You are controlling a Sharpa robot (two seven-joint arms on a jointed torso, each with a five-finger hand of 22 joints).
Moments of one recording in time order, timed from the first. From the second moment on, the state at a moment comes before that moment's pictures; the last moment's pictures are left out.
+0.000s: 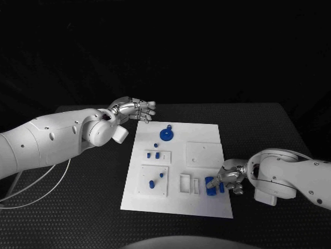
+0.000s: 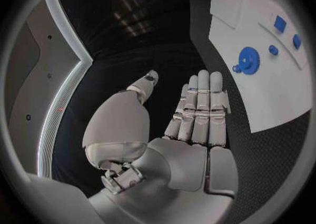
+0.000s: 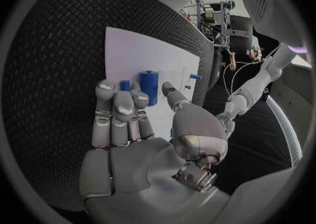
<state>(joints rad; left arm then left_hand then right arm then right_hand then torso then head) 1.26 -0.73 -0.16 1.18 -0.17 -0.07 0.22 1.03 -0.16 0.41 0.01 0.05 0.78 0.19 0.26 0.50 1.15 0.12 0.08 0.07 1.03 0.09 0.29 0.78 0.09 0.95 -0.01 0.31 1.31 1.19 -0.88 -0.24 1.62 -0.94 0.10 -0.52 0.72 0.01 0.31 -0.20 0.22 0.92 0.09 0.30 0.52 1.12 0.00 1.20 0.99 1.30 -0.12 1.26 1.06 0.21 1.16 -0.06 0.93 1.31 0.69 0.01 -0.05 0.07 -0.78</state>
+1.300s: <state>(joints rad) 1.26 -0.74 -0.16 1.19 -0.17 -0.04 0.20 1.02 -0.16 0.41 0.04 0.05 0.78 0.19 0.26 0.50 1.14 0.13 0.08 0.07 1.03 0.09 0.29 0.78 0.09 0.95 -0.01 0.31 1.31 1.15 -0.79 -0.23 1.57 -1.01 0.07 -0.51 0.72 -0.02 0.33 -0.23 0.22 0.95 0.11 0.30 0.66 1.13 -0.01 1.19 1.01 1.30 -0.11 1.26 1.06 0.21 1.15 -0.07 0.94 1.31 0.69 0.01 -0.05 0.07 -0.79</state>
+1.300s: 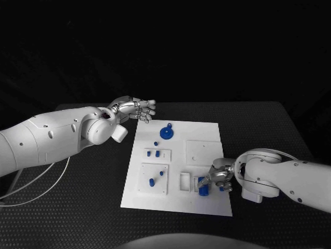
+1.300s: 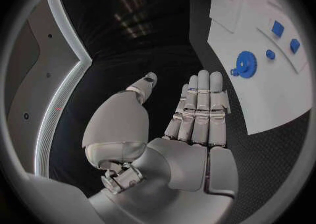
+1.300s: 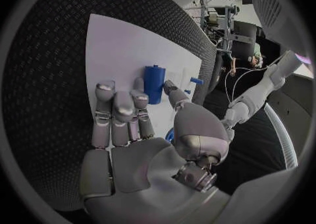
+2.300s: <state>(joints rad) 1.26 -0.74 -0.16 1.20 -0.19 -0.04 0.19 1.02 -0.16 0.41 0.05 0.05 0.78 0.19 0.26 0.50 1.14 0.13 0.08 0.07 1.03 0.09 0.29 0.79 0.09 0.95 -0.01 0.32 1.31 1.15 -0.77 -0.24 1.58 -1.06 0.03 -0.56 0.84 -0.13 0.61 -0.20 0.06 1.00 0.09 0.32 0.66 1.16 -0.02 1.16 1.03 1.32 -0.12 1.26 1.06 0.20 1.16 -0.05 0.96 1.31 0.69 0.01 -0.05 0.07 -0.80</state>
